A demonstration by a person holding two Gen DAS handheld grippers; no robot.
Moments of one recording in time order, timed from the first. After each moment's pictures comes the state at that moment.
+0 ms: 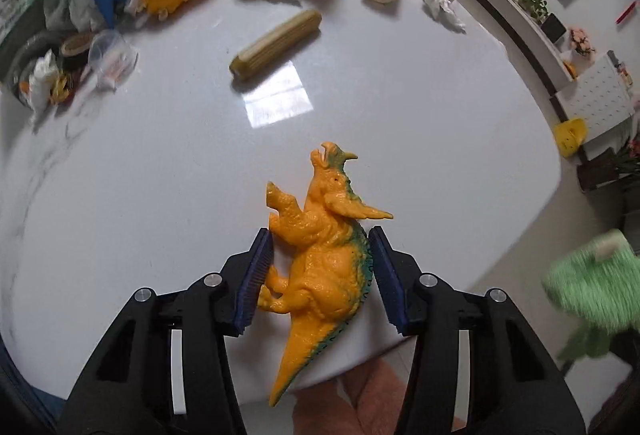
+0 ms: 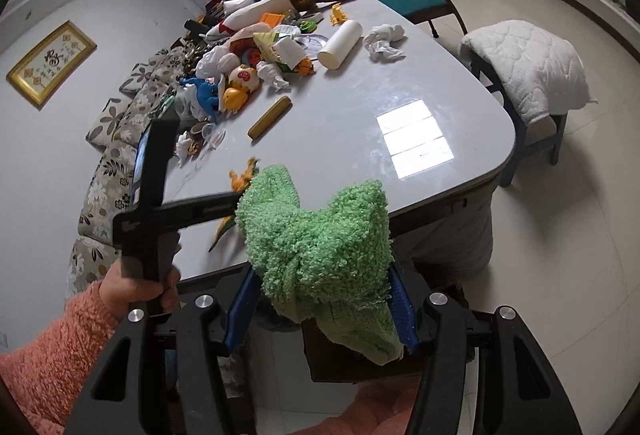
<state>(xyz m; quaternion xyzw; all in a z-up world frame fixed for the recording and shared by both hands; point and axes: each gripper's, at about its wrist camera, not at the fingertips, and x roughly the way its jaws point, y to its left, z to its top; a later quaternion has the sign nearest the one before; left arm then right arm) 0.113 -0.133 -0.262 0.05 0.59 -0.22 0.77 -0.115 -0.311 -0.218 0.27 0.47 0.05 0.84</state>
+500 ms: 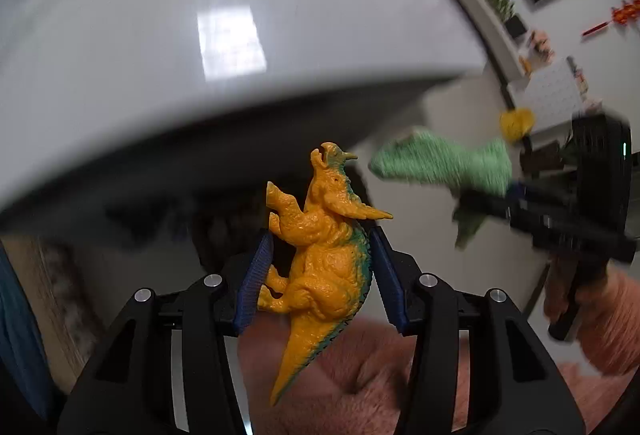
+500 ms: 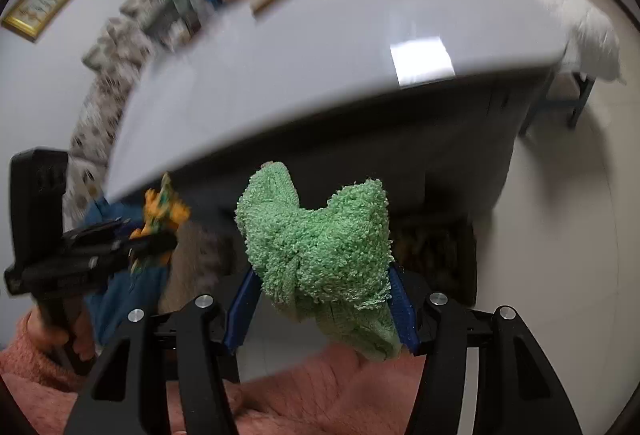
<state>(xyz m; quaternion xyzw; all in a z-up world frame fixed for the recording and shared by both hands) -0.035 -0.054 -0.285 -0.03 0.65 -0.27 0.71 -0.132 -0.256 -0.318 0.19 0.62 0.10 0.76</state>
